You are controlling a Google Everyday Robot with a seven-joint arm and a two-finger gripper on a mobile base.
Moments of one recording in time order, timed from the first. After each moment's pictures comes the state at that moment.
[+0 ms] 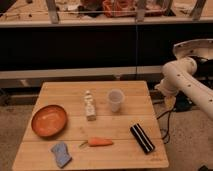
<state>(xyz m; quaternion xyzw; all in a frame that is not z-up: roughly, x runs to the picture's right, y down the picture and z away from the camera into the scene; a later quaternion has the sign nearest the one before) 0.331 0.066 0.802 -0.27 0.00 -0.14 0.95</state>
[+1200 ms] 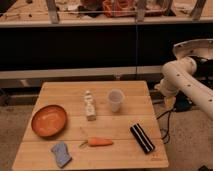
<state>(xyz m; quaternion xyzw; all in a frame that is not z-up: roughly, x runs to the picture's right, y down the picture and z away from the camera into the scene) 0.332 0.066 0.802 -0.27 0.00 -0.14 0.95</state>
